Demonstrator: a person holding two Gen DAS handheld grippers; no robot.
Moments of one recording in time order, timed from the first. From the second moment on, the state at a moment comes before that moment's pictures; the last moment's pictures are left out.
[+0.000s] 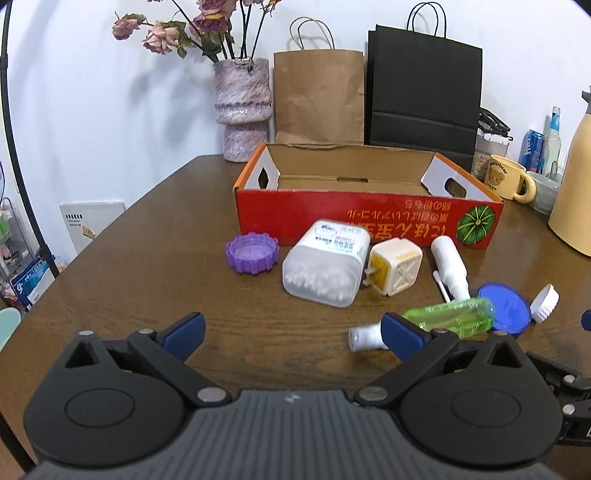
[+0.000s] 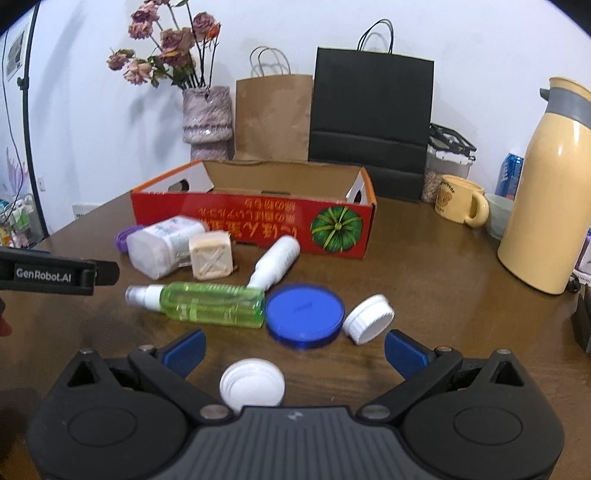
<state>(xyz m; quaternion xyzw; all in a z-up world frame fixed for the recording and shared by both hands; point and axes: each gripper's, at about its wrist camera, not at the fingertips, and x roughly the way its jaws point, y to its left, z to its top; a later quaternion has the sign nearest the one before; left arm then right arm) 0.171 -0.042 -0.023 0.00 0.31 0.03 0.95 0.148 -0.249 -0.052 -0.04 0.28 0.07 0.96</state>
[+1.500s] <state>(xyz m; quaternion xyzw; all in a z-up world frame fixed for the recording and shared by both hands) 0.187 -0.088 -0.033 0.05 0.31 -0.05 0.95 0.165 -0.276 -0.050 -0.03 0.27 0.08 0.96</state>
